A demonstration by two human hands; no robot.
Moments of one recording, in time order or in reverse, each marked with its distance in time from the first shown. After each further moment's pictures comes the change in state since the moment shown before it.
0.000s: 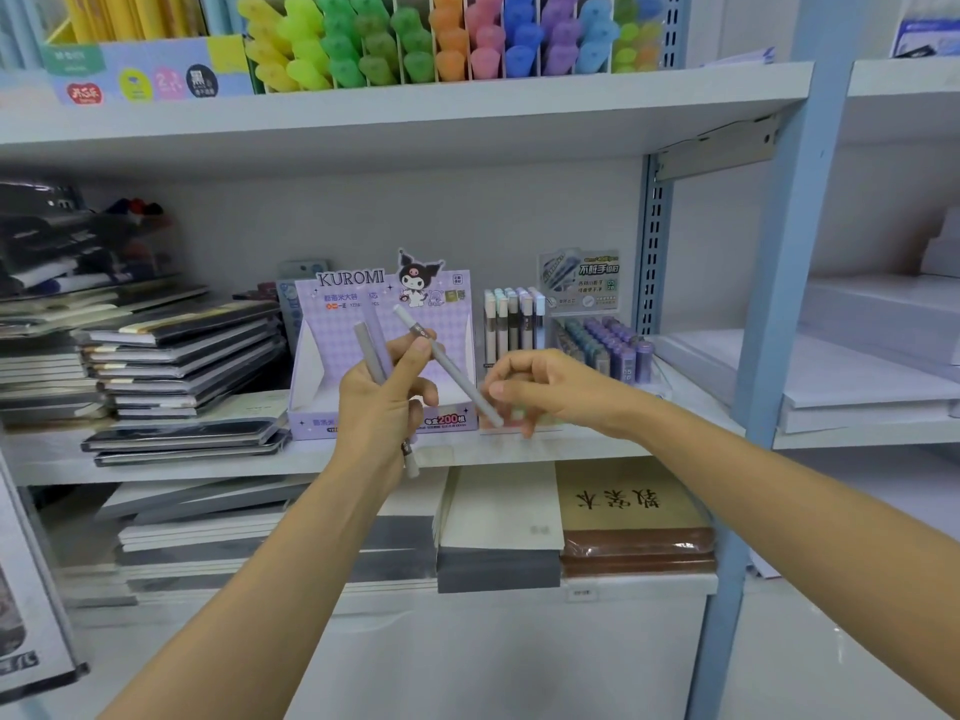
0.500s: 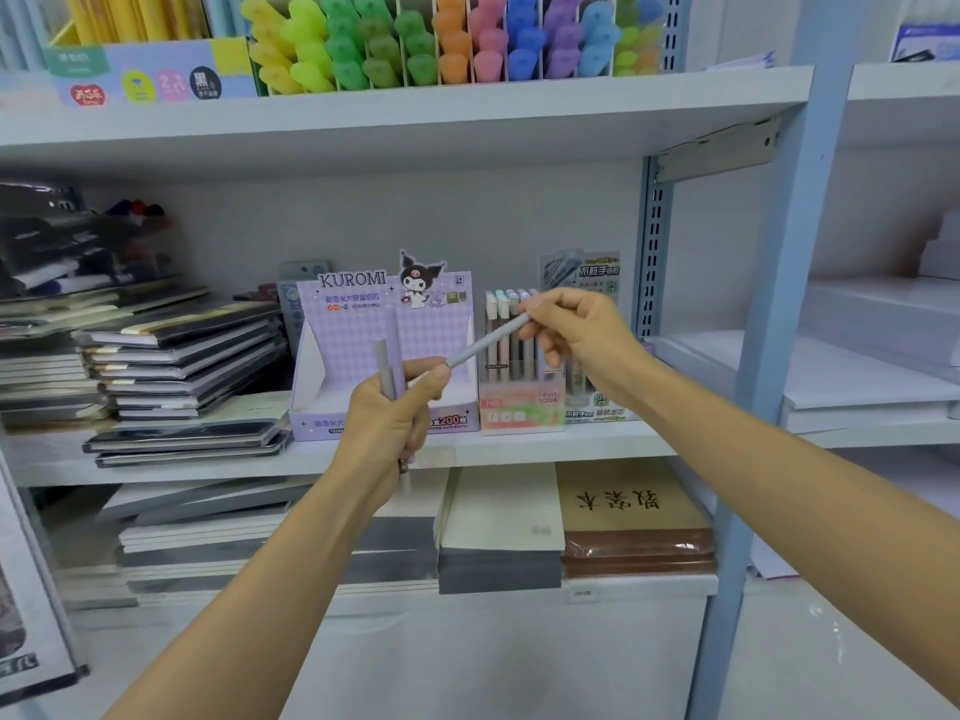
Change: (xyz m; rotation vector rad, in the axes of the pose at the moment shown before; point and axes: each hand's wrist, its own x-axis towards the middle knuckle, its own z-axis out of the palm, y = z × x) left_hand 0.001 -0.011 -0.014 0.104 -0.127 -0.063; right_hand 0.014 -0.010 -0.026 0.329 0.454 -0.137
